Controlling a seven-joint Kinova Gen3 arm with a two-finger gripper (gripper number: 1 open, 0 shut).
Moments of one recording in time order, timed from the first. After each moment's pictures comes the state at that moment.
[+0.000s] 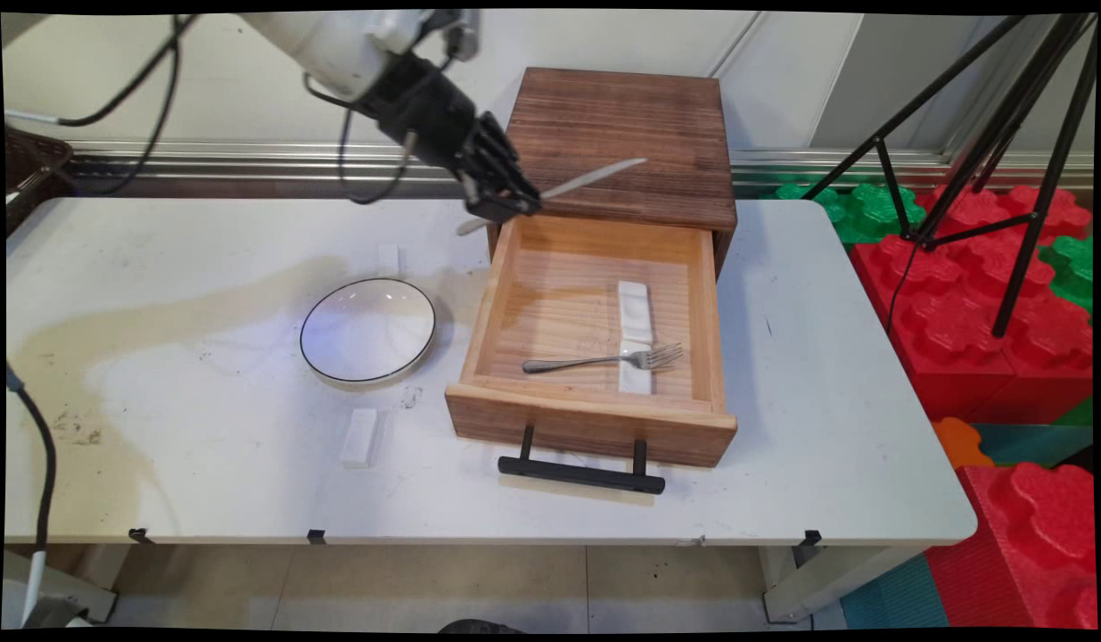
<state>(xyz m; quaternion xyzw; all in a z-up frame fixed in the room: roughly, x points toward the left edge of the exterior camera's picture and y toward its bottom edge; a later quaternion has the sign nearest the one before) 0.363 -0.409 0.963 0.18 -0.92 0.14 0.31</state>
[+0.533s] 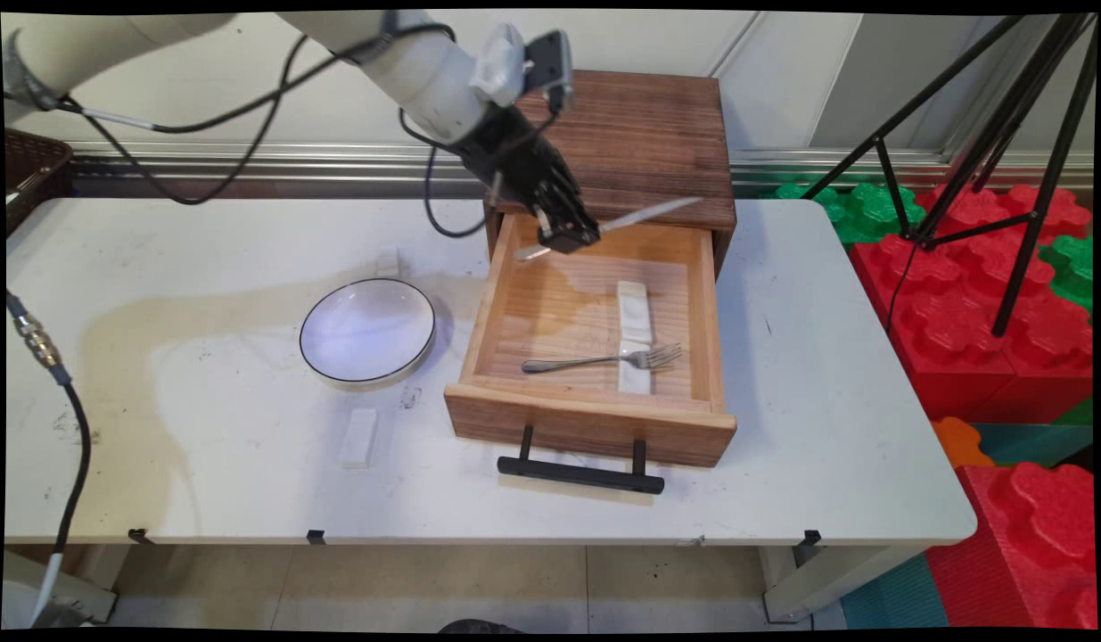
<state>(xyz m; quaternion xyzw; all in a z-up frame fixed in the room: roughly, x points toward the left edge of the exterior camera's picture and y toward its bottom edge) 0.300 -0.449 0.918 0.18 -0.93 0.13 0.30</state>
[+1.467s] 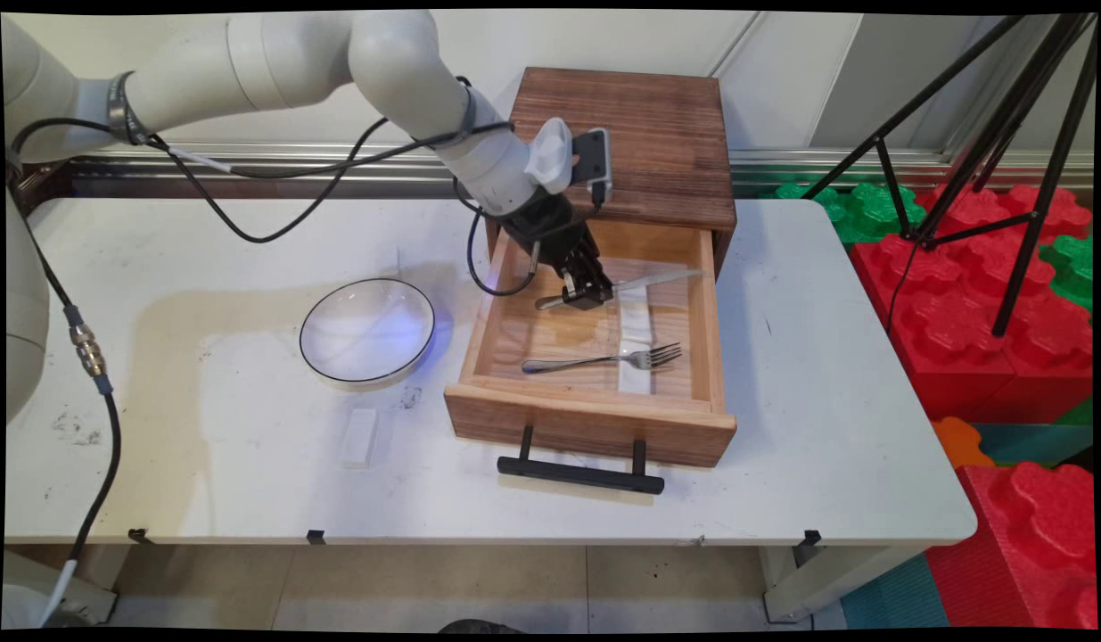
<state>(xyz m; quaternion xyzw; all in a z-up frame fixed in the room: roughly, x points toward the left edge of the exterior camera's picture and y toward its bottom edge) 0.268 -0.477 0.834 0.17 -0.94 0.11 0.26</state>
